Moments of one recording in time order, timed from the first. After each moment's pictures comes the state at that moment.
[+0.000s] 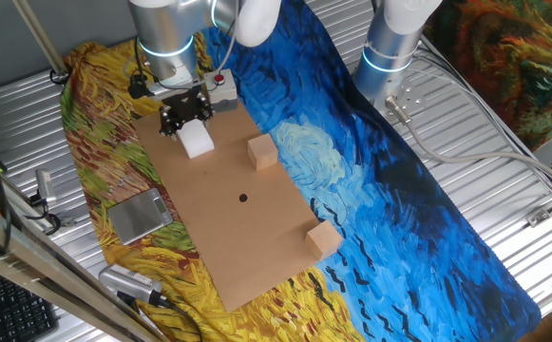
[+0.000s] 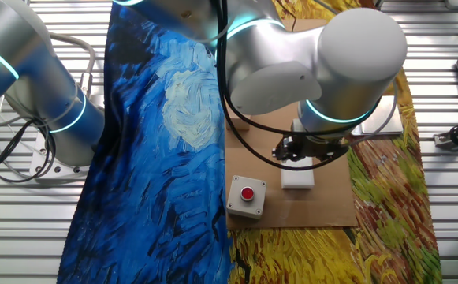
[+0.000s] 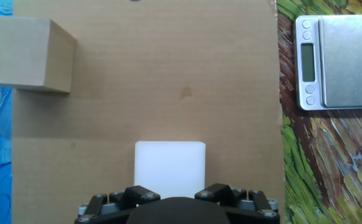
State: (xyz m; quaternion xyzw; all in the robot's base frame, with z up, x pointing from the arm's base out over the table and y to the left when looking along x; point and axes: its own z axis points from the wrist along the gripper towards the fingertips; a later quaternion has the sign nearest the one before) arm 0.525 -0.079 0.053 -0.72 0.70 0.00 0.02
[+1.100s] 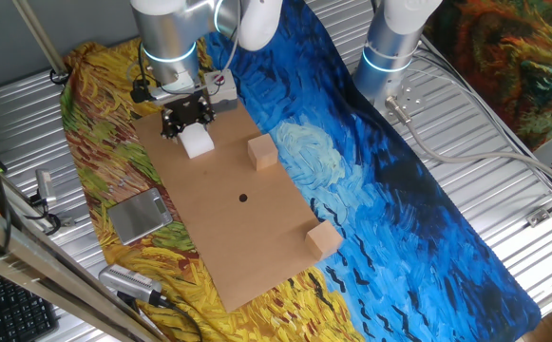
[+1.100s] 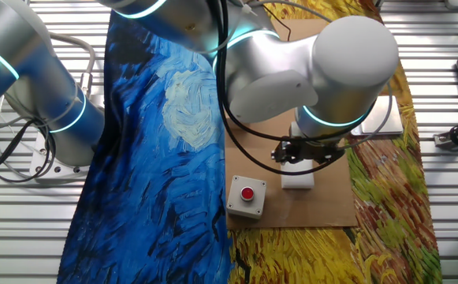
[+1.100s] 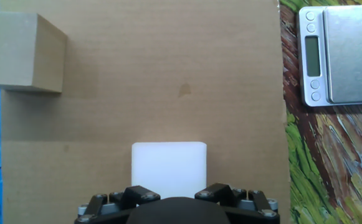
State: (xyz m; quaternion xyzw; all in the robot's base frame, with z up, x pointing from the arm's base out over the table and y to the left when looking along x) arm 0.523 -0.079 0.039 -0.71 0.71 0.00 0.02
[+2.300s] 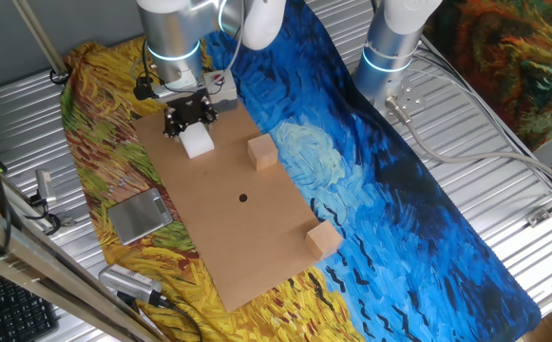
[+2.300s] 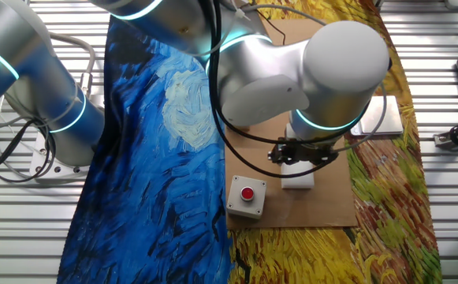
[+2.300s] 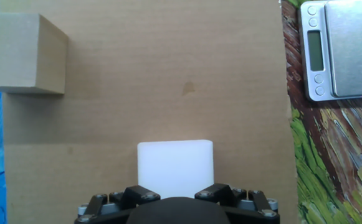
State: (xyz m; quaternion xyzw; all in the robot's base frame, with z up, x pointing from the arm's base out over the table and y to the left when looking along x) arm 0.518 -0.080 0.036 -0.70 0.71 -0.01 0.03
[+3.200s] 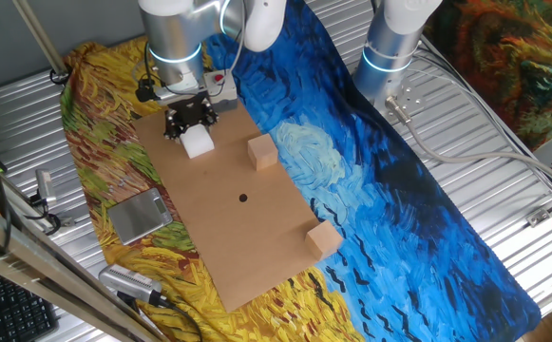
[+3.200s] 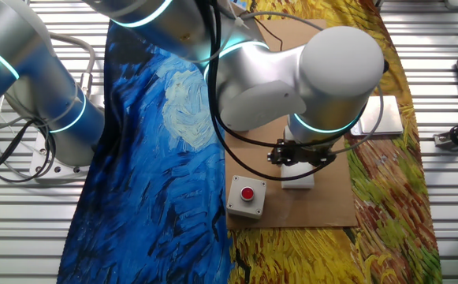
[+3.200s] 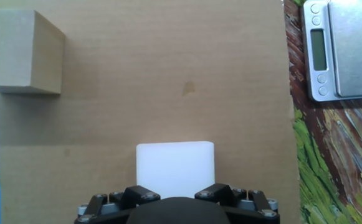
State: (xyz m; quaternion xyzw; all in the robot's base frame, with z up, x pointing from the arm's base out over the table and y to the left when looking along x) arm 0.518 -0.080 0.028 -0.70 0.71 -0.01 0.03
